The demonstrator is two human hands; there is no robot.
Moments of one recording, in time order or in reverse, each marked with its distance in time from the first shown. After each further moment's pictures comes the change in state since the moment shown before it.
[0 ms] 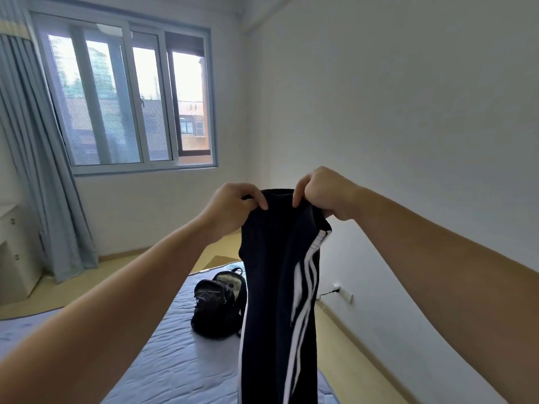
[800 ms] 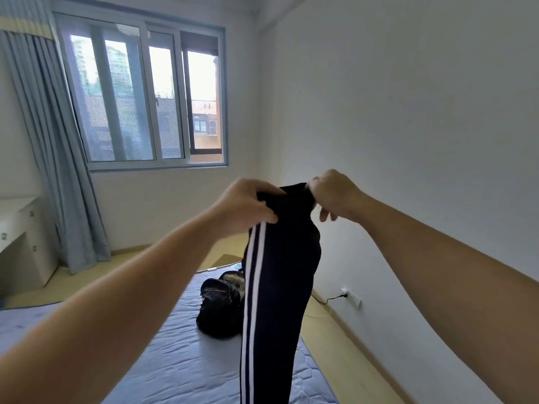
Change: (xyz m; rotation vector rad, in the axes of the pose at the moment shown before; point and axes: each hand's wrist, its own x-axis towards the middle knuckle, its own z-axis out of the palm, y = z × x) left_hand 0.004 0.023 0.004 0.051 -0.085 -0.023; right_hand 0.018 0.010 0.000 -0.115 0.018 -0.014
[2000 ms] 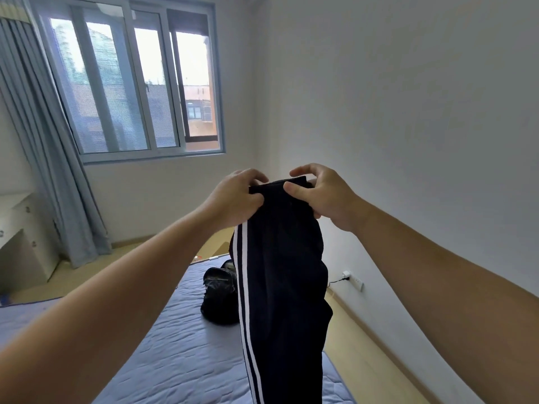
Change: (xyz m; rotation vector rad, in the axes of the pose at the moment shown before) left_hand 0.032 -0.052 0.007 0.166 0.028 0.024; right_hand 0.004 0.021 0.041 0.522 0.015 -0.155
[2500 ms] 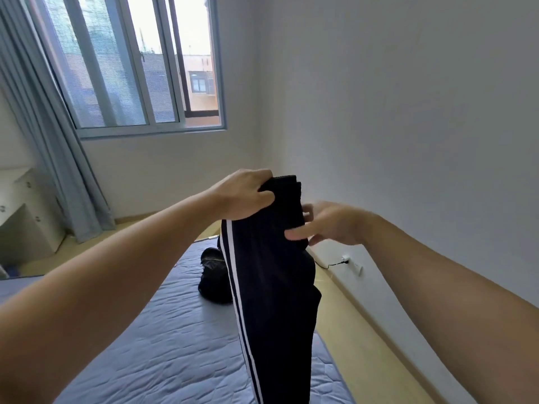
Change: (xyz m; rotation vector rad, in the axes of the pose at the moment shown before) left_hand 0.040 0.002 0.046 0.252 -0.250 0.101; right_hand 0.016 0.083 -0.034 -0.023 -0.633 0.292
